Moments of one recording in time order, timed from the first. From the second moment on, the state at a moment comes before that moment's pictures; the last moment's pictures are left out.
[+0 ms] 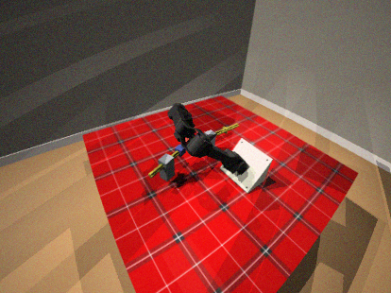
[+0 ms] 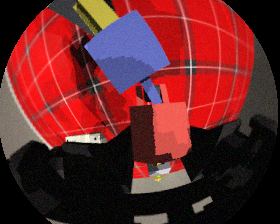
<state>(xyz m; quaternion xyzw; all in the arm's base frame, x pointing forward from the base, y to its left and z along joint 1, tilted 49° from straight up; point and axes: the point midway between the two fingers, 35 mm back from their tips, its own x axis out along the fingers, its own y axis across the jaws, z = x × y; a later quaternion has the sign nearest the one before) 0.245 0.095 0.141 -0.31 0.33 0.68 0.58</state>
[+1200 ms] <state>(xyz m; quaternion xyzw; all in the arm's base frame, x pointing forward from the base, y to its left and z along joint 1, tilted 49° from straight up) 0.246 0.099 0.130 -0.24 0.24 0.72 0.61</state>
